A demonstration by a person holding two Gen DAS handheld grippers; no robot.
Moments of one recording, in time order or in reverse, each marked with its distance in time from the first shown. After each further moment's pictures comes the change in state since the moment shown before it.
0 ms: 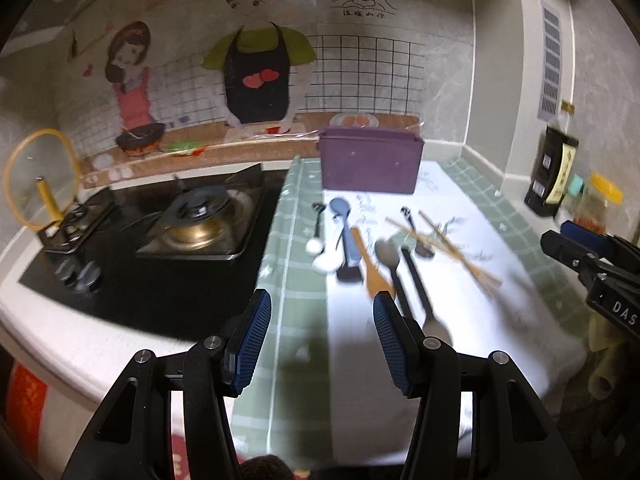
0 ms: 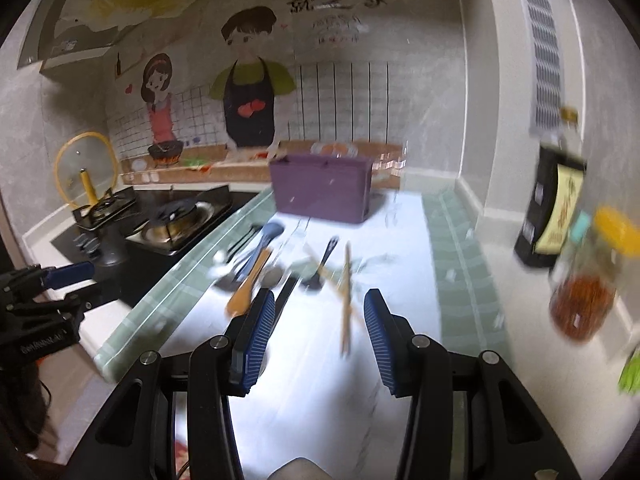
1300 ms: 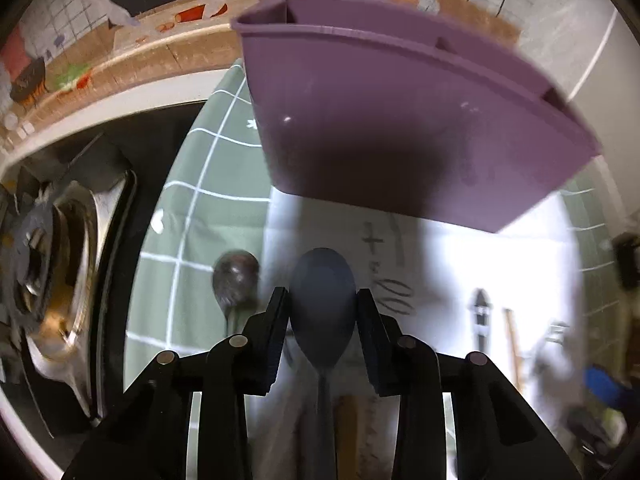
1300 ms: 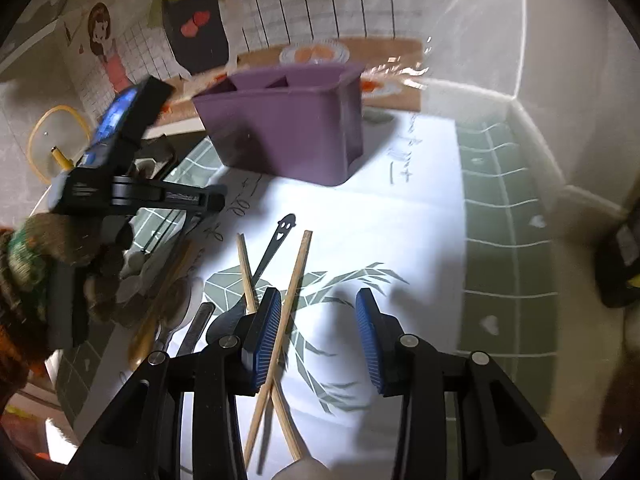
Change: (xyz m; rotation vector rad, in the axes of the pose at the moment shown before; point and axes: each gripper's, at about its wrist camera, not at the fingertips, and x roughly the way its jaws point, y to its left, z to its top) left arm 0.312 -0.026 0.128 -0.107 0.464 -0.025; right arm 0.198 -0.081 0.045 0.073 0.394 0.148
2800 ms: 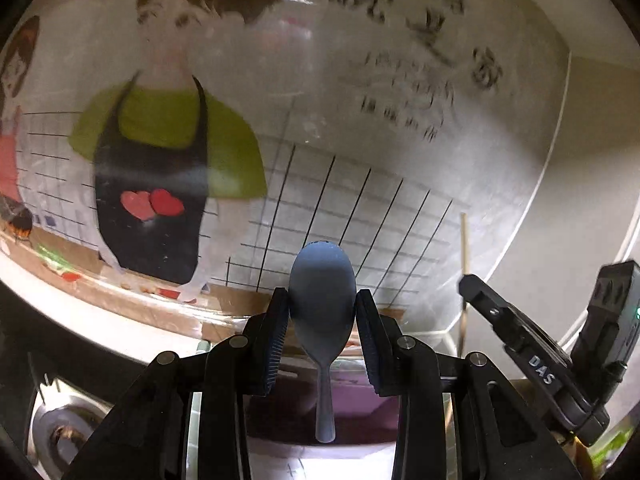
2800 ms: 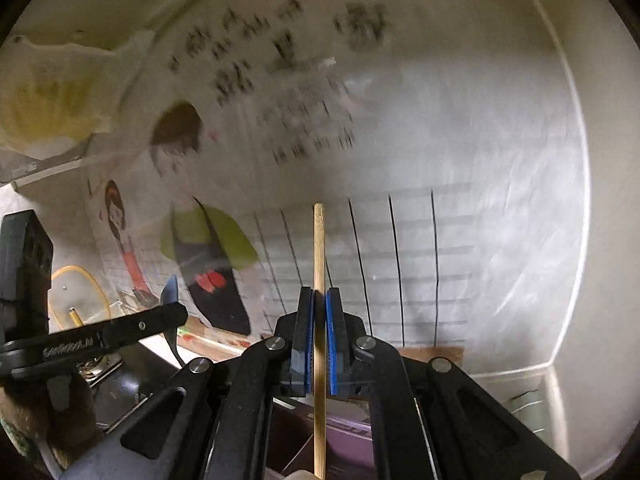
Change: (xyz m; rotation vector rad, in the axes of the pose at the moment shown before) left arm -0.157 0.030 0.132 -0.006 -0.600 -0.282; right arm -0.061 0.018 0.222 0.024 -0.644 0.075
